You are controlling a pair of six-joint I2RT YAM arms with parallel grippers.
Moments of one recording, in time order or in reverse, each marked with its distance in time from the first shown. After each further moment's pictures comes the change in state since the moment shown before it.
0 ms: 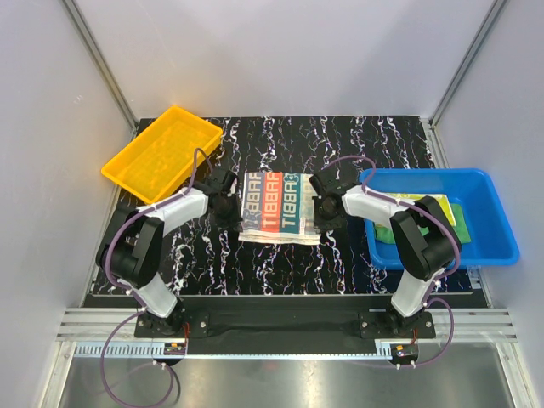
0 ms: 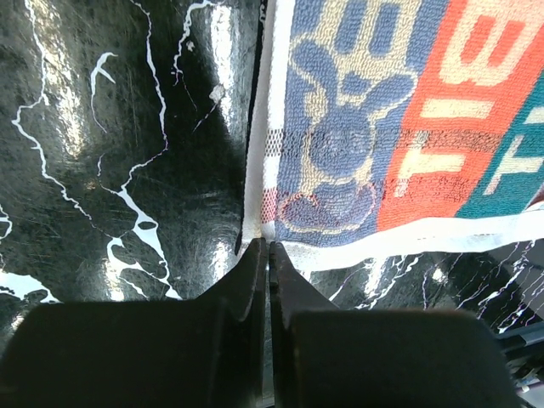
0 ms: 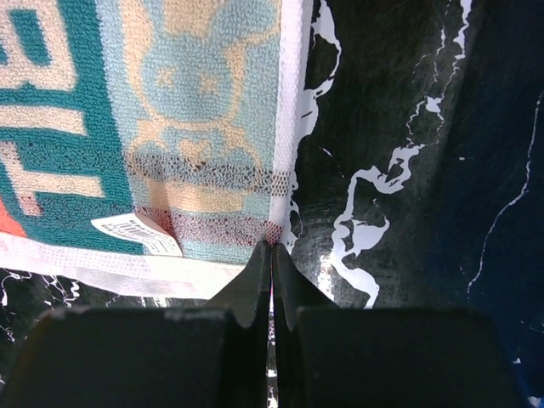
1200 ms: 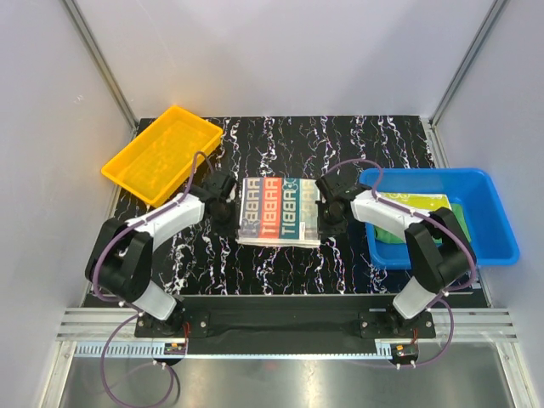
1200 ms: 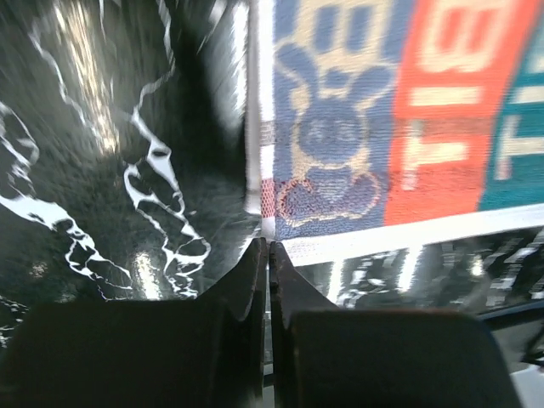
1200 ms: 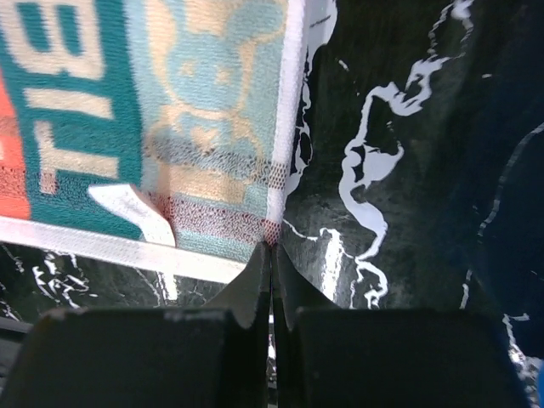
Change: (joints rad) left arm -0.037 -0.118 -0.023 -0.113 -0.044 0.052; right arm -0.003 -0.126 -0.052 -0.063 -0.073 -0.022
